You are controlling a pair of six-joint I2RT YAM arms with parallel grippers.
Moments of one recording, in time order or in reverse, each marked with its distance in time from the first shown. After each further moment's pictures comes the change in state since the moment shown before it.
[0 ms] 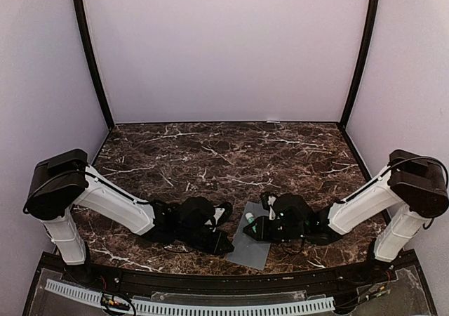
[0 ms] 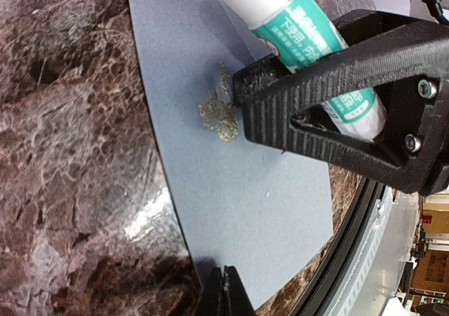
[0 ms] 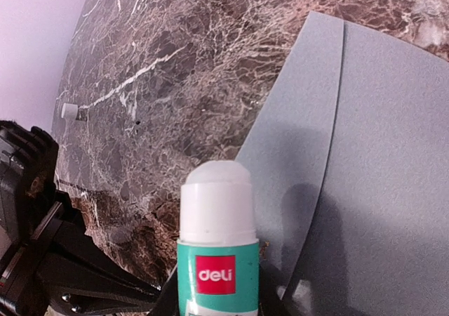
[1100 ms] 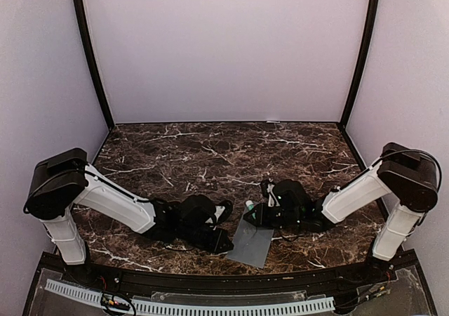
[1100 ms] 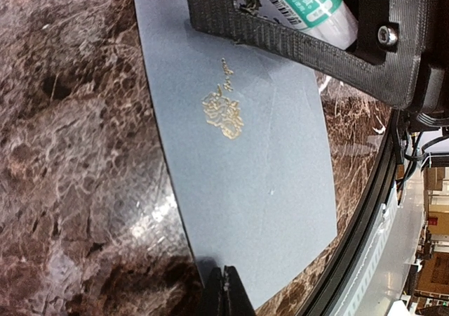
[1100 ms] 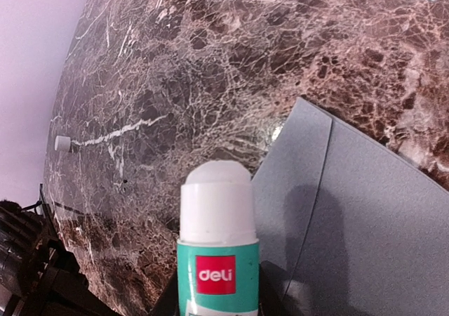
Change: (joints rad) left arm 0.001 0.000 0.015 -0.023 -0.005 0.016; right arm -0.140 0.074 0.080 0.002 -0.077 -0.091
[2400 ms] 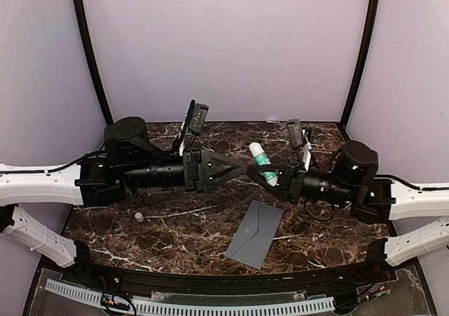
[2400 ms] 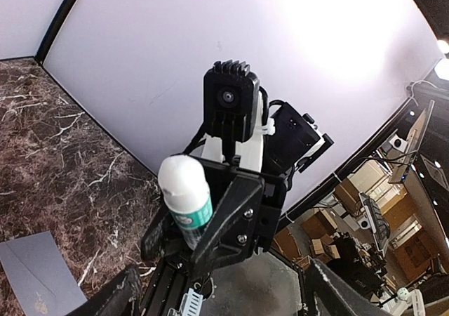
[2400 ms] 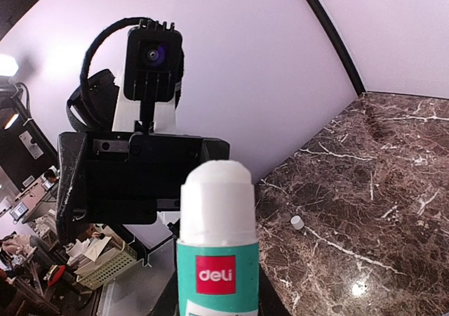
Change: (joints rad) left arm 0.000 -0.542 0.212 0.035 0.052 0.078; right arm 0.173 -0.692 0.094 -0.060 -0.092 -0.304
